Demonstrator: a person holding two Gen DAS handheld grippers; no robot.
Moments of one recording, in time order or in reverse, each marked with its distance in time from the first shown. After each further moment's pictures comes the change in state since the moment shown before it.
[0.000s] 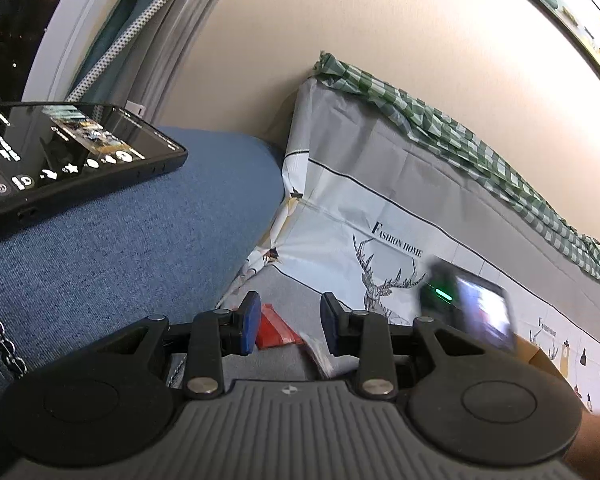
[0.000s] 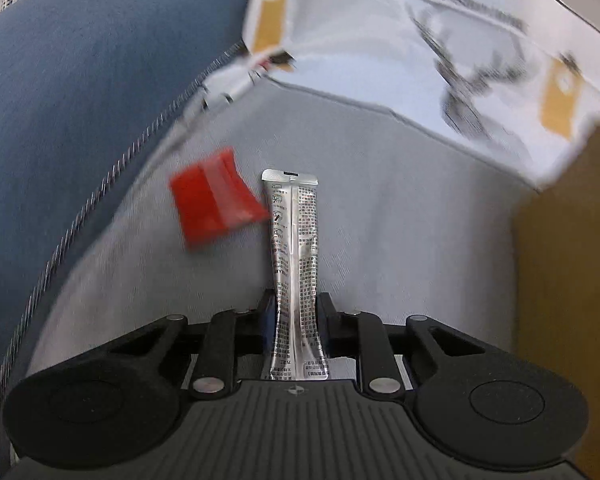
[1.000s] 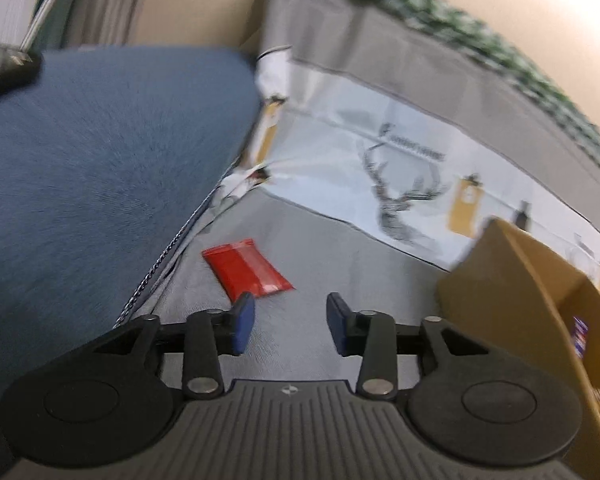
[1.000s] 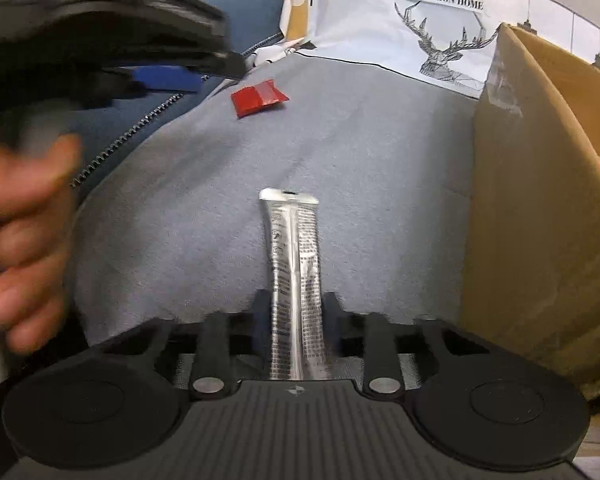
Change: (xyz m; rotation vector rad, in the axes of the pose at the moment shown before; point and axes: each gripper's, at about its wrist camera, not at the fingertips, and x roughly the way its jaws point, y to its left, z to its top) left arm 0.111 -0.042 -0.020 0.122 0.260 0.095; right arm -0.080 -0.033 -0.149 -0.036 -0.118 0.155
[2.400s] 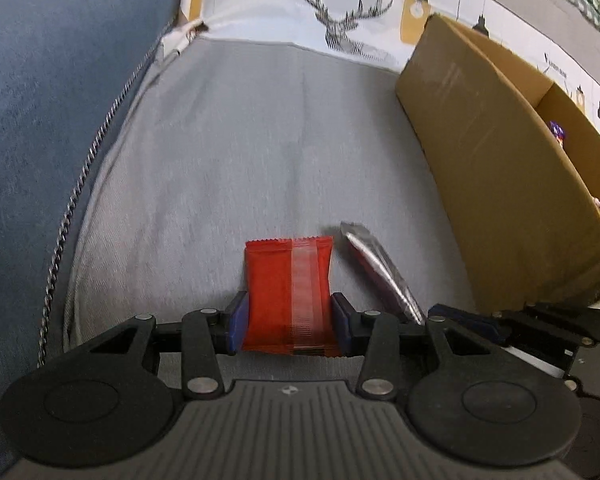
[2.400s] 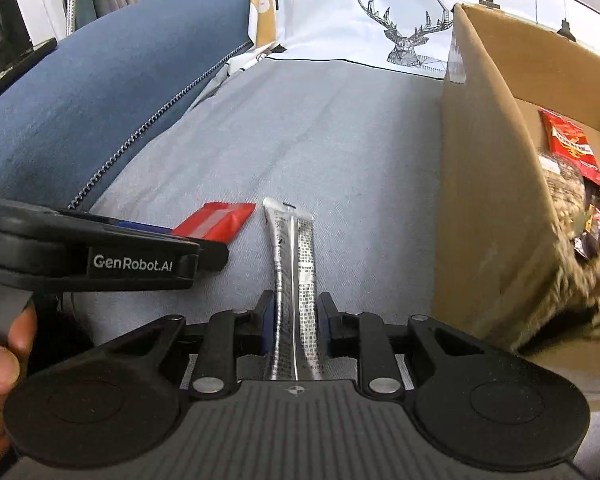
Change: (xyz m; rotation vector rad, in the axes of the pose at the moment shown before) left arm -0.034 -0.015 -0.059 0.287 0.454 -0.066; right arm -0.022 -0.007 -0.016 0.104 -0.011 -0.030
